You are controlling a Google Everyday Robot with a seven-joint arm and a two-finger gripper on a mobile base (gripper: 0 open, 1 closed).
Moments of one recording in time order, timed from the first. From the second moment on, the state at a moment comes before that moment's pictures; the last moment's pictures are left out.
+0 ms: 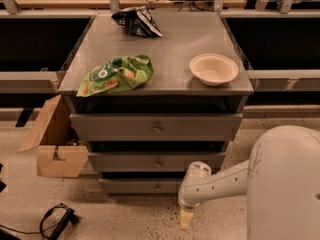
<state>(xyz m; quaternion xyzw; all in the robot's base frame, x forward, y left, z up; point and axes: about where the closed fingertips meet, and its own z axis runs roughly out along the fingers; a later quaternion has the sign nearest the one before) 0.492 -0.113 0.326 -0.65 0.76 -0.02 0.07</state>
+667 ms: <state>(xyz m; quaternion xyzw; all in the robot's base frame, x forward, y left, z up) 0.500 -0.119 0.306 -0.65 0.76 -0.02 0.07</state>
